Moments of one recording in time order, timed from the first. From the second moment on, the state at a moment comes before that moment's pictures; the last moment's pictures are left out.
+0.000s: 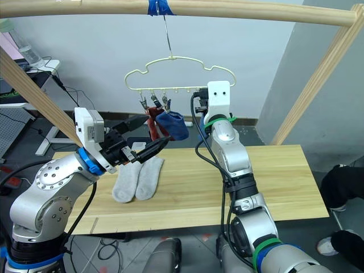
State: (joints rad) left arm -0.26 0.61 0.16 -0.54 -0.63 0.56 -0.57; right arm -0.84 0.12 0.02 0.24 0.03 0.40 -0.10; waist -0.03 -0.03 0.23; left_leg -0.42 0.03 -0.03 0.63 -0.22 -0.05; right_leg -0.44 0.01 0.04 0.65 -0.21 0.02
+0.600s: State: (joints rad) left arm -0.26 0.60 0.16 -0.54 -0.63 0.56 -0.57; right arm -0.84 0.11 0.02 0.26 0.03 0.40 -0.09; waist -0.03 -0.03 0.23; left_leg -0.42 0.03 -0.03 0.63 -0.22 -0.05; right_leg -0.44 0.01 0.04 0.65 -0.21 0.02
